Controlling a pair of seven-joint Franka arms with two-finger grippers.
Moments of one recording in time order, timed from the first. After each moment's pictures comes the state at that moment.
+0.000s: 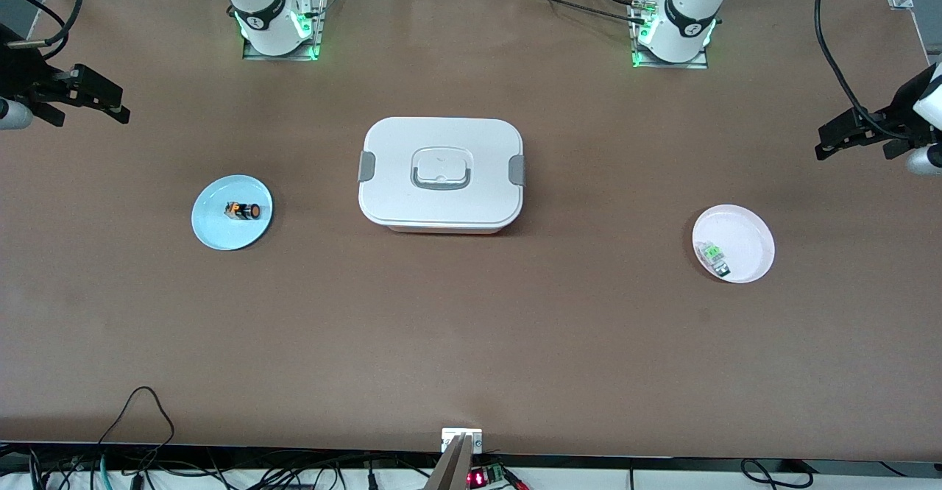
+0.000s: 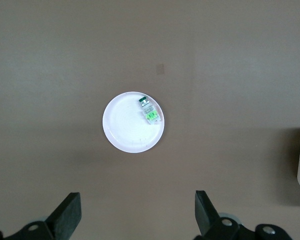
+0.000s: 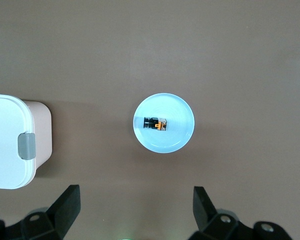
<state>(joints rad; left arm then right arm) 0.09 0.05 -0.08 -1.53 0.02 1.55 -0.01 0.00 -0.05 0.00 -1.61 0.02 1.54 -0.04</state>
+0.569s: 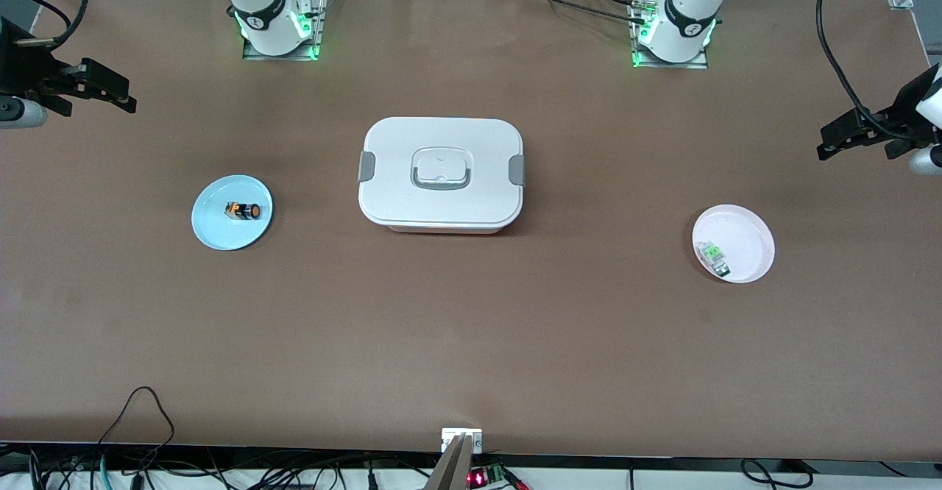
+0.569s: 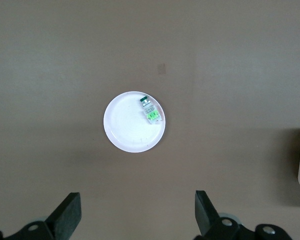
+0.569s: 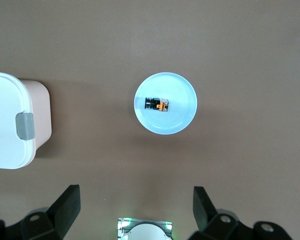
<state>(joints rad) 0.09 0.05 -0.07 -1.53 0.02 1.55 -0.01 0.00 -0.03 0.00 -1.59 0.02 1.44 -0.04</state>
